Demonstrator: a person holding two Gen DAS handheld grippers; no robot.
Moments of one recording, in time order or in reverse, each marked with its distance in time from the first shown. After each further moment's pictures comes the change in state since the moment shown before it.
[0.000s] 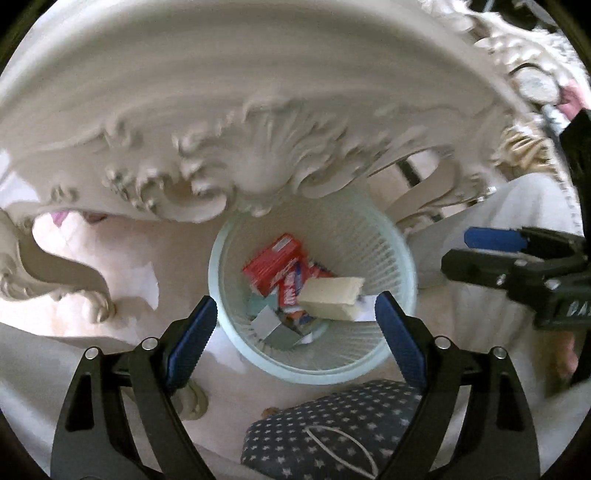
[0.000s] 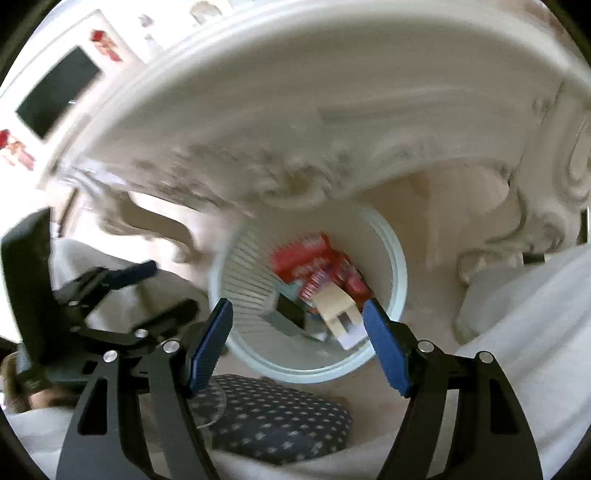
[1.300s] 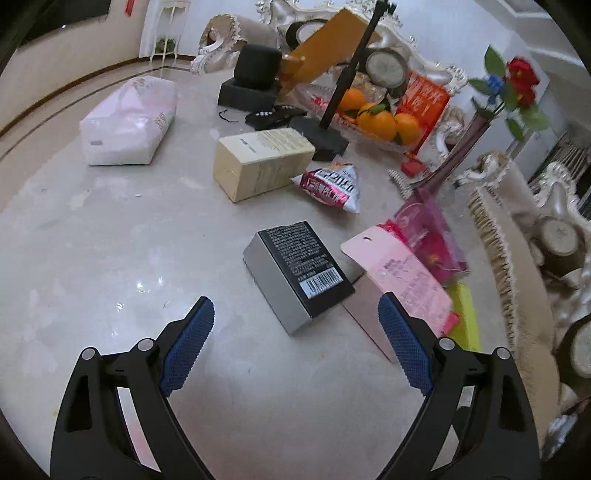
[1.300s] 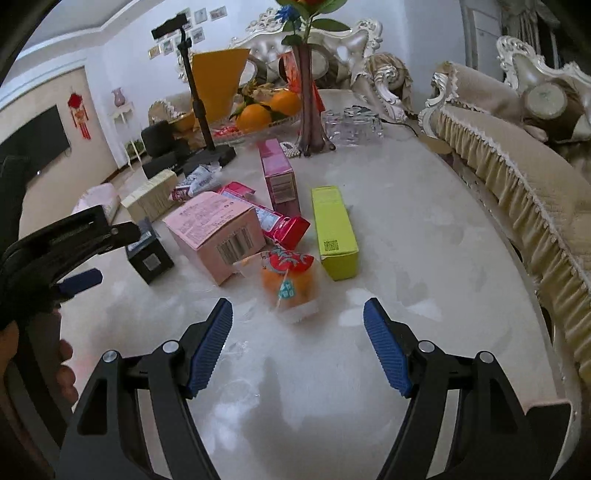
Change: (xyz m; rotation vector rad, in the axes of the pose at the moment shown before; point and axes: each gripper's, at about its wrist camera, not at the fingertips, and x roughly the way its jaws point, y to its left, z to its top) left arm 0.016 0.091 0.398 -0.550 -0.304 0.217; right arm -0.007 -0.052 0.316 0.010 -0.395 -0.222
